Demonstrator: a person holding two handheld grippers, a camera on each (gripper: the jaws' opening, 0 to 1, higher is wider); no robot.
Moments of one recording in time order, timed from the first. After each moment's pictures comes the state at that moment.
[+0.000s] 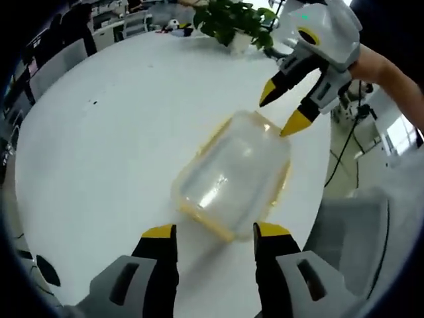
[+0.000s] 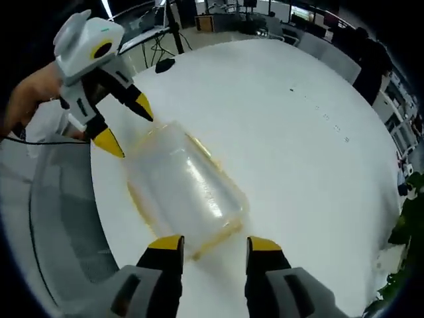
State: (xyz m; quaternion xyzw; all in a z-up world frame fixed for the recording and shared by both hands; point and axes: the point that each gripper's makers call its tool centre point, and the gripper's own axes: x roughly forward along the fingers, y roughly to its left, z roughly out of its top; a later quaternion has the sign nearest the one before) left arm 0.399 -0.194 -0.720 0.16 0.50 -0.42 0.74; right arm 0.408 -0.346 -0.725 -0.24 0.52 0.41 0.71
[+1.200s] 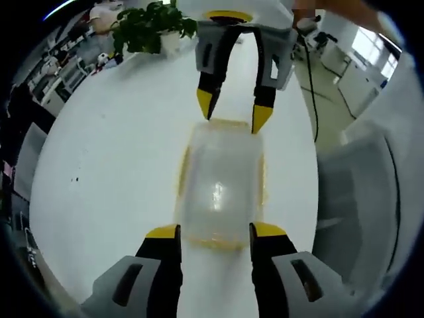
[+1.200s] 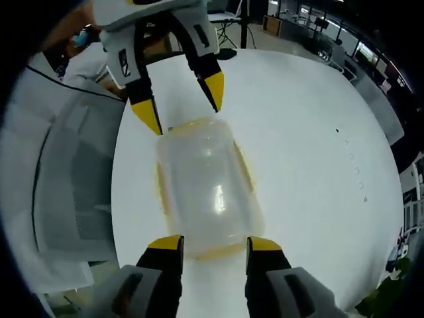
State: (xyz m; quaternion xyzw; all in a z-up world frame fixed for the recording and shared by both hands) left arm 0.403 -0.225 -0.697 0.35 0.42 -0.54 0.64; right arm 0.399 -0.327 -0.715 -0.34 0.47 0.54 0.61
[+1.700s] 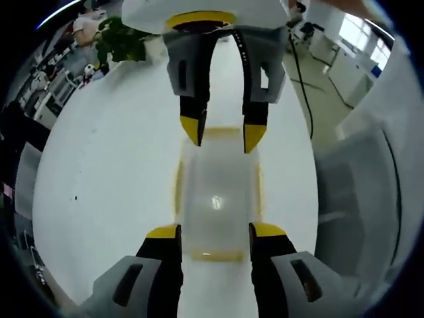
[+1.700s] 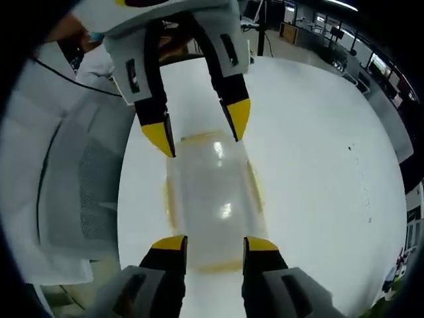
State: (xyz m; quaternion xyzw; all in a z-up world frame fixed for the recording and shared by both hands) left arm 0.404 -0.244 -0.694 0.37 0.40 -0.56 0.63; right arm 0.399 -0.308 -0.713 -0.35 0.45 0.57 0.59
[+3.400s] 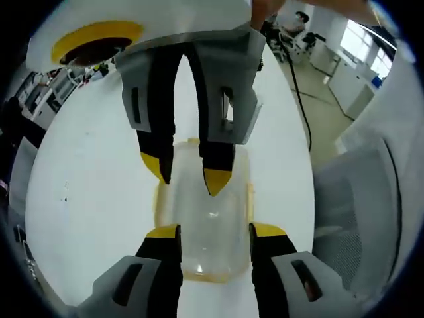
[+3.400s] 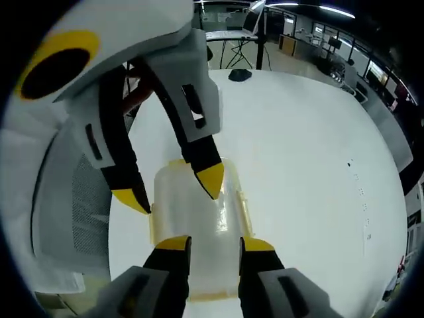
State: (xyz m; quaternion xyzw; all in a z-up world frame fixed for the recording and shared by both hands) left arm 0.390 -0.262 -0.709 0.34 0.40 -0.56 0.64; right arm 0.417 -0.280 -0.716 -0.33 0.41 0.59 0.61
